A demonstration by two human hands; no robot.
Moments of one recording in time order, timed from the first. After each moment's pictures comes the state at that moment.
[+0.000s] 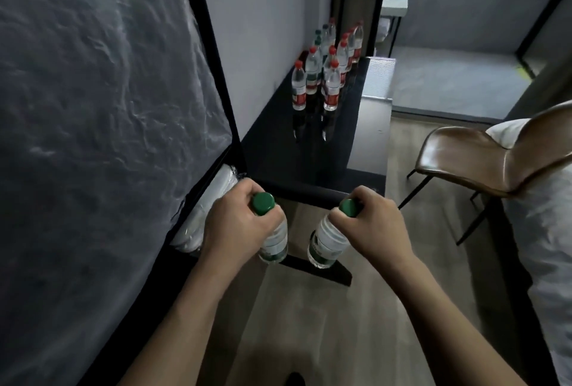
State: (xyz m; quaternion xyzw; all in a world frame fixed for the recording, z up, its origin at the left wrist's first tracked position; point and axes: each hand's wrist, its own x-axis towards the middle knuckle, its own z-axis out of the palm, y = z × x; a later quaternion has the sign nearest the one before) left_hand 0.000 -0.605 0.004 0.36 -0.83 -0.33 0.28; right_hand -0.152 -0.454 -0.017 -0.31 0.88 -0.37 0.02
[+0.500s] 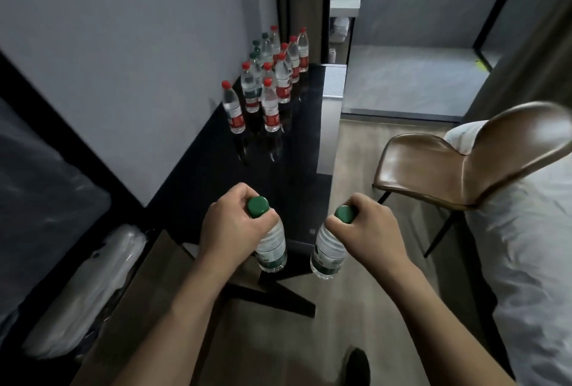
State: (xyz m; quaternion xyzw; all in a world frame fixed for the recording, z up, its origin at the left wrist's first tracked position) left_hand -0.259 -0.593 -0.017 0.34 -0.84 -0.35 0.22; right_hand -0.390 -0.419 -0.040 -0.24 0.89 -0.38 0.03
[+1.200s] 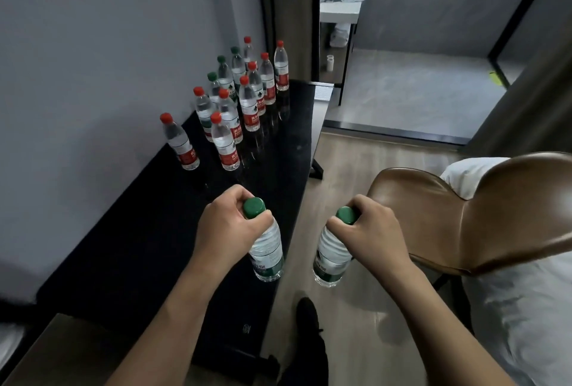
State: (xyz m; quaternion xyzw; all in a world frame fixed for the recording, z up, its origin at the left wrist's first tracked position) left_hand -0.555 -0.596 -0.023 0.36 -0.83 -0.37 0.21; right_hand -0.699 -0.422 -0.045 -0.27 0.89 -0.36 0.04
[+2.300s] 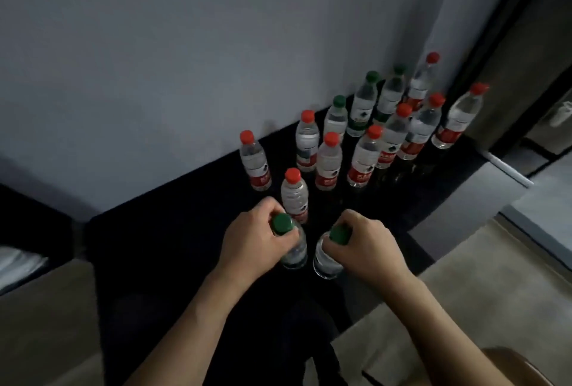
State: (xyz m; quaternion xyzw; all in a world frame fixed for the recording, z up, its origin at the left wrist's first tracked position) left_hand -0.769 -0.813 -0.061 0.59 -0.72 -0.30 0.22; right_hand -0.970 -0.772 -0.079 -0.60 0.73 -0.19 0.24
